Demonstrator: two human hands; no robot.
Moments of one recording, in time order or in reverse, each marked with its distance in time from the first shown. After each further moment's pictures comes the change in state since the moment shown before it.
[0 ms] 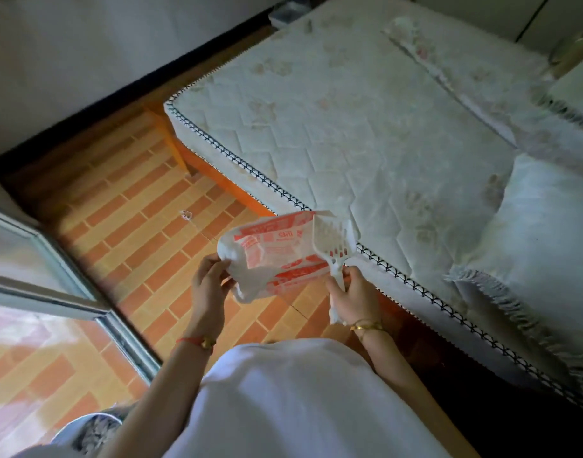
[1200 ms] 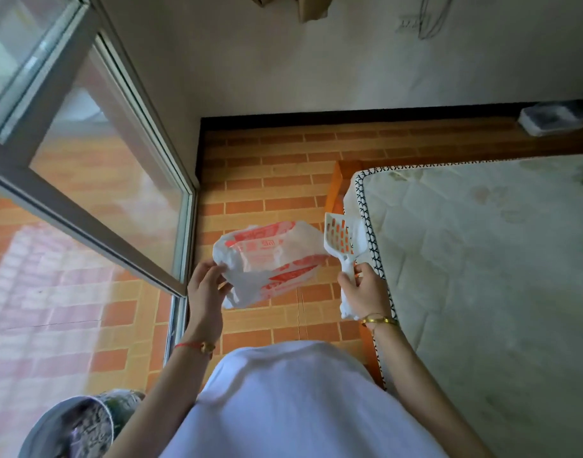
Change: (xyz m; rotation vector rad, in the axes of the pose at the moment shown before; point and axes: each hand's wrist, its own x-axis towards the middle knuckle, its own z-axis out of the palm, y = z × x) left_hand 0.326 0.186 -0.155 -0.358 0.712 0.135; right_hand 0.344 -0.409 0.231 -0.273 -0.464 -0.472
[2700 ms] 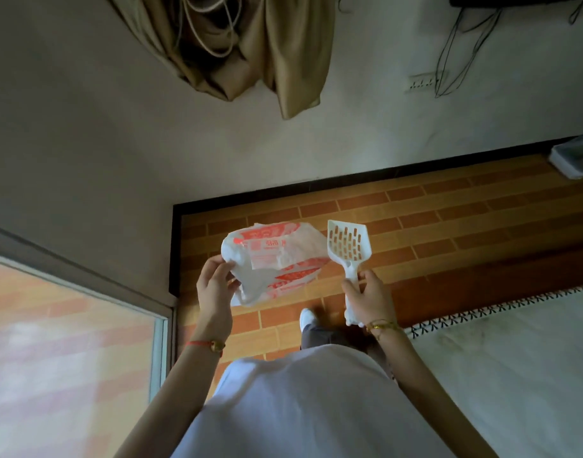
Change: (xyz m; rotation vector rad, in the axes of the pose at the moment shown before) left_hand 0.544 0.218 0.378 0.059 -0.053 0.021; right_hand 0.620 -0.234 -0.023 0.081 0.033 0.078
